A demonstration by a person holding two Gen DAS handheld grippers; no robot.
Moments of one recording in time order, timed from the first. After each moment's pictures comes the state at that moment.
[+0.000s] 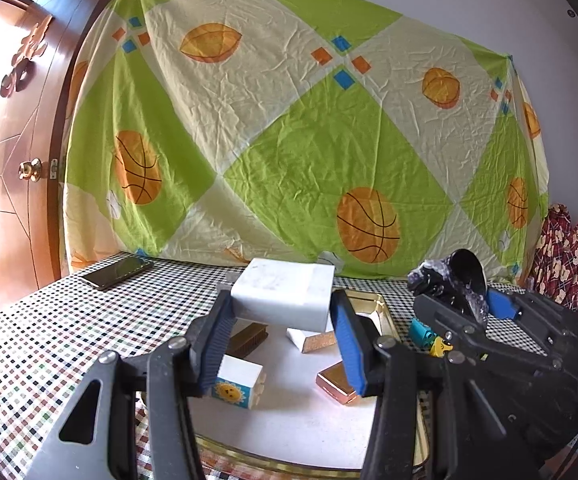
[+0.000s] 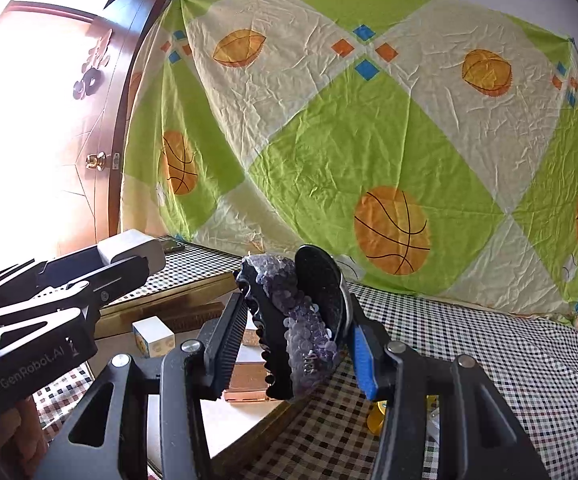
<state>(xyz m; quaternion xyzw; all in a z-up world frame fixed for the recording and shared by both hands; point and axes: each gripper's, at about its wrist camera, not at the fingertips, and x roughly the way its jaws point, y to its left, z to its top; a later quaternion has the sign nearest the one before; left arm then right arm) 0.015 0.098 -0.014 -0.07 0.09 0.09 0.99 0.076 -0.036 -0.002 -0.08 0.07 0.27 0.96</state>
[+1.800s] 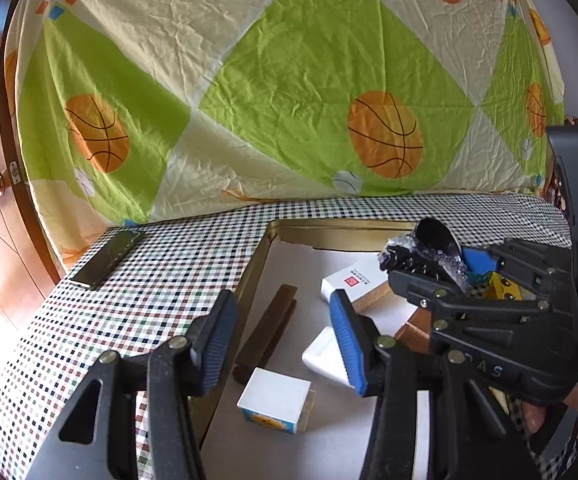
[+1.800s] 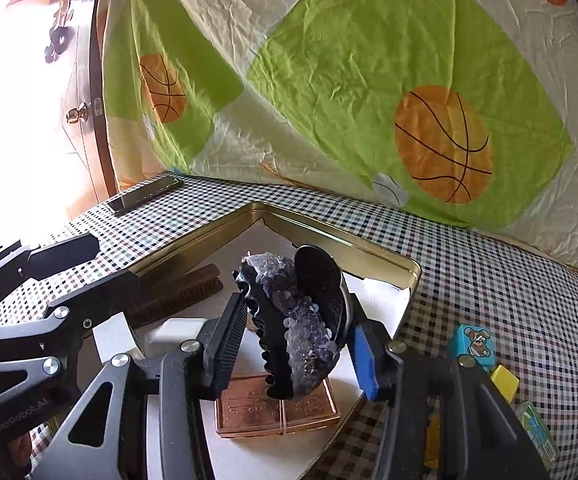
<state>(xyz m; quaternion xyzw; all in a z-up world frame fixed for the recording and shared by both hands) 0.102 0.119 -0.014 0.01 0.26 0.08 0.96 0.180 0.022 -0.017 -0.08 0.26 0.31 0.91</state>
